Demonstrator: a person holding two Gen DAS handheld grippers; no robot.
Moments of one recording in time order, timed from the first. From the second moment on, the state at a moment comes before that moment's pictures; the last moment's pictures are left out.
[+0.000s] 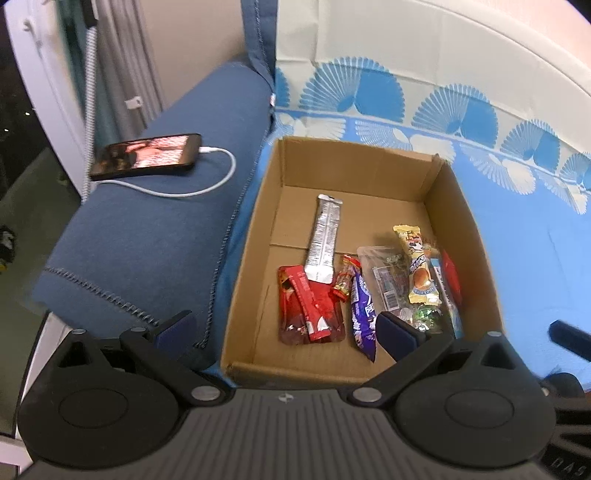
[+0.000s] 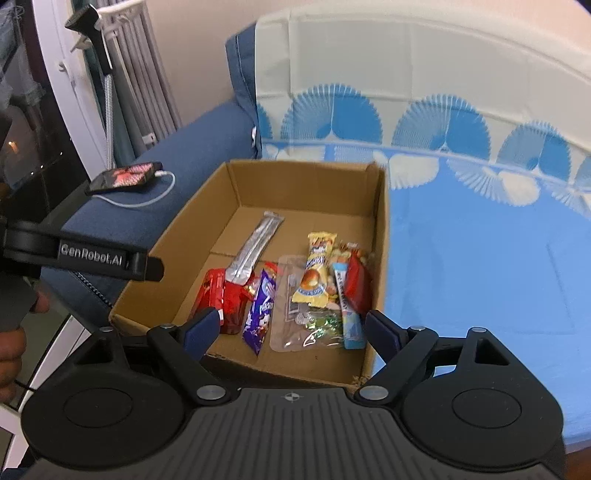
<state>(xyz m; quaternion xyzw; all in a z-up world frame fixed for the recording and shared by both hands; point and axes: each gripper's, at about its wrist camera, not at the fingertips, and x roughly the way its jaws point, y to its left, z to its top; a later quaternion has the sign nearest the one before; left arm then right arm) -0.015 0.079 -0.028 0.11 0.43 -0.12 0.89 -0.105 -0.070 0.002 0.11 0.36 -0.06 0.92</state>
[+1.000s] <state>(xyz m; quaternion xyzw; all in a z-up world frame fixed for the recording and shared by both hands) -0.106 0.118 0.017 0.11 0.37 -0.07 0.92 -0.186 -0.029 0.047 0.05 0.27 -0.06 0.96</state>
